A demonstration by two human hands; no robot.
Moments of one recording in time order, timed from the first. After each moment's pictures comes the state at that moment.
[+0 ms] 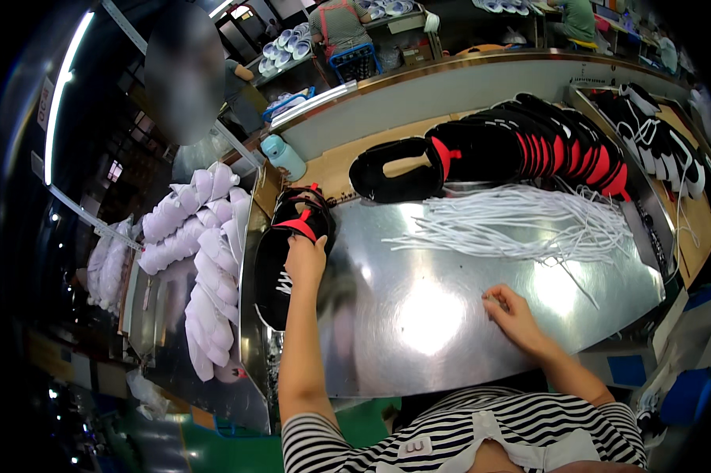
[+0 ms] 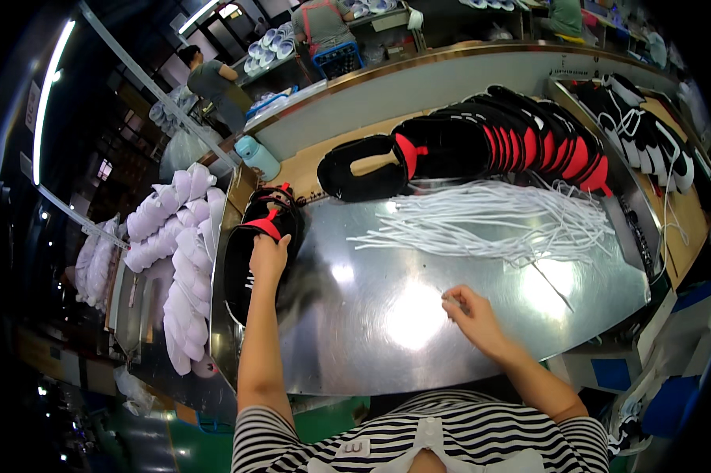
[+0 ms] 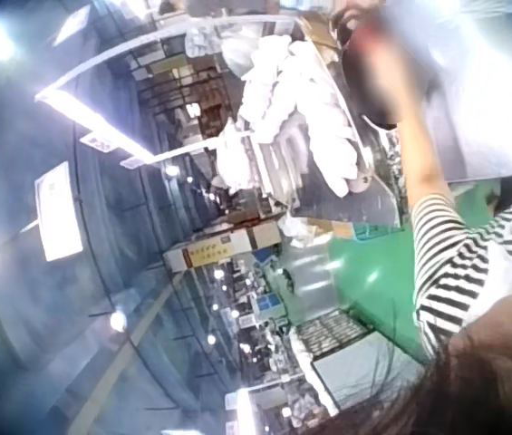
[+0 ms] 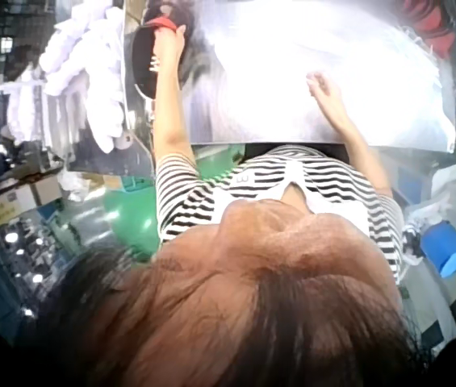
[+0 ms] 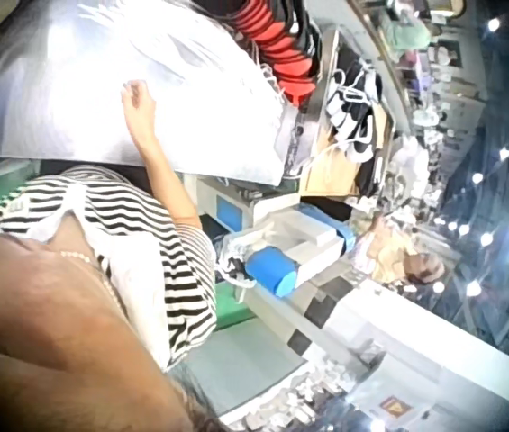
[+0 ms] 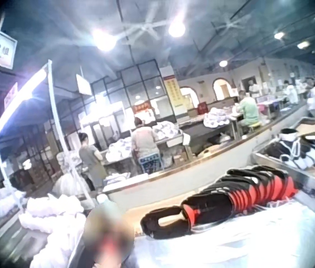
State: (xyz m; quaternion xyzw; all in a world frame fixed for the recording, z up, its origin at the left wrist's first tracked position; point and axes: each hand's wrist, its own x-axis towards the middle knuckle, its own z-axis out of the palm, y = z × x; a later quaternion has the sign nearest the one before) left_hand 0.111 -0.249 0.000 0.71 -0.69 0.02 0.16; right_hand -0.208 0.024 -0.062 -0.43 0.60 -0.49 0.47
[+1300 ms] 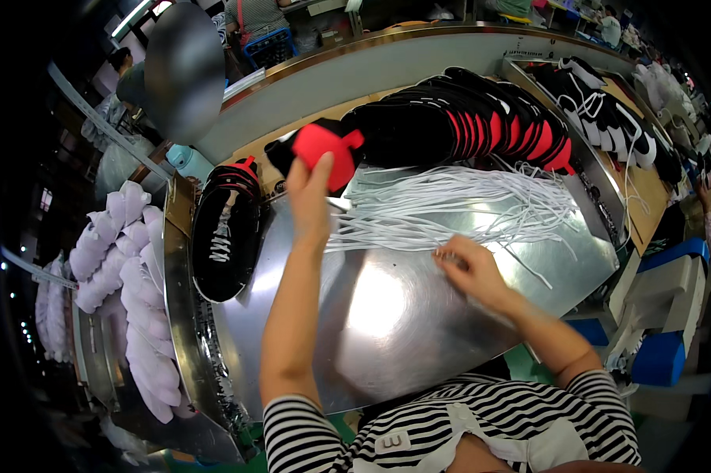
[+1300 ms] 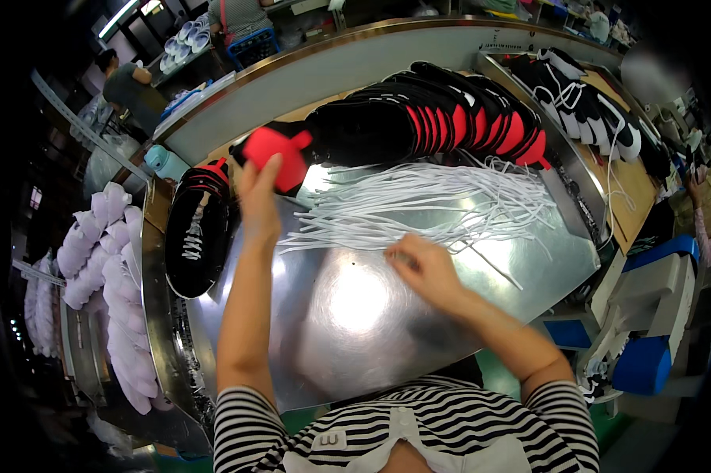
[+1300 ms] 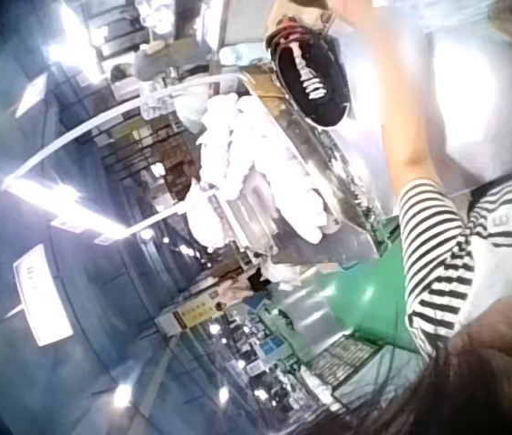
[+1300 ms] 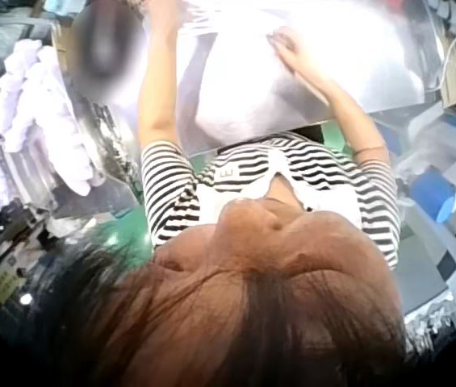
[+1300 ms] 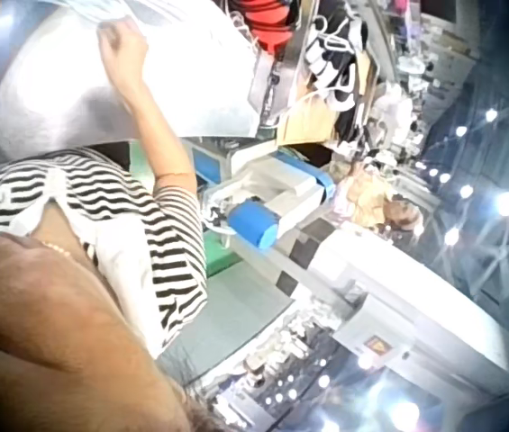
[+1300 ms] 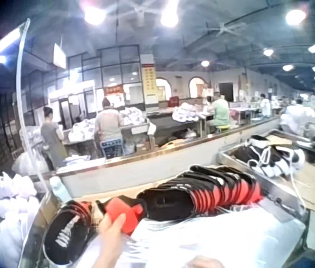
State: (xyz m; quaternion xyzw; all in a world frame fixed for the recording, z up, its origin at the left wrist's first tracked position) left_hand -0.082 -0.253 0.015 0.26 -0.57 -0.56 0.53; right_hand -0.246 -0.021 -0.034 -0.57 0.65 -0.46 0.21
